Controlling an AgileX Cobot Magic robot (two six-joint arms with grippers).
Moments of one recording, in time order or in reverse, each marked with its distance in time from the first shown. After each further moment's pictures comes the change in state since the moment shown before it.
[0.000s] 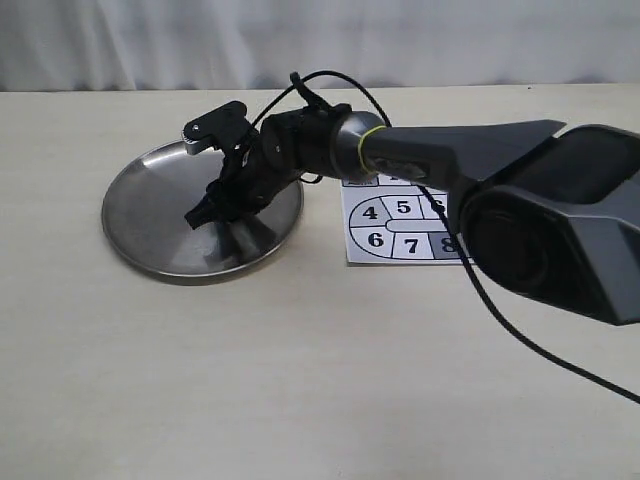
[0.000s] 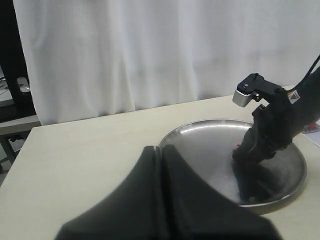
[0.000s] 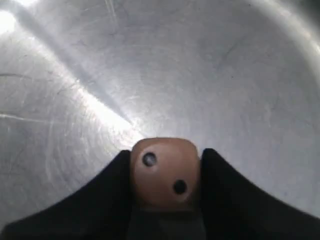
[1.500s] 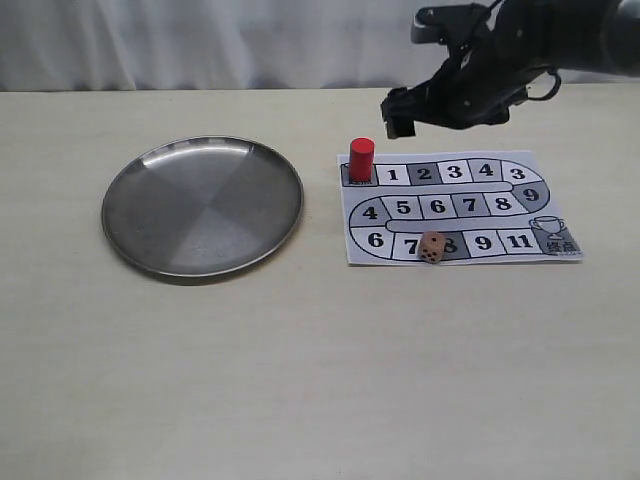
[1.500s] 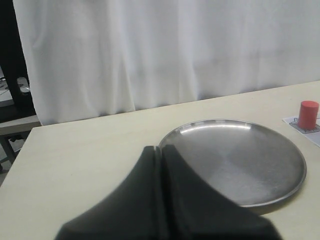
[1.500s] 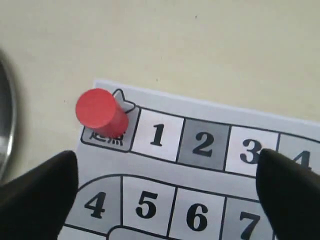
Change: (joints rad) left arm 0.000 0.000 0.000 0.000 0.000 0.000; right arm -0.395 -0.482 0.431 -0.150 0.064 0.262
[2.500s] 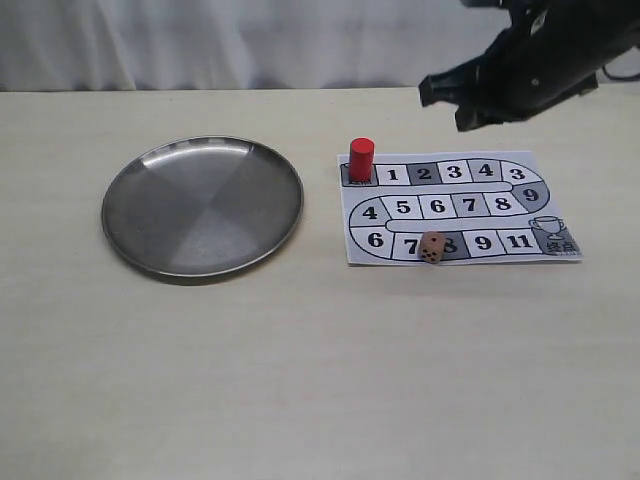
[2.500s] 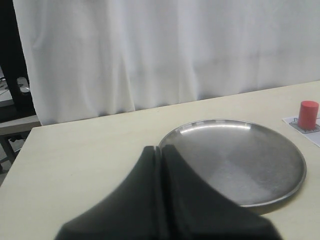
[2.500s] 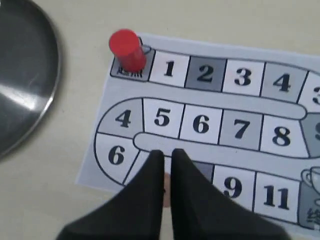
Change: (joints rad) left arm 0.000 0.000 0.000 0.000 0.000 0.000; right arm 0.000 -0.316 0.220 0.049 0.146 0.000
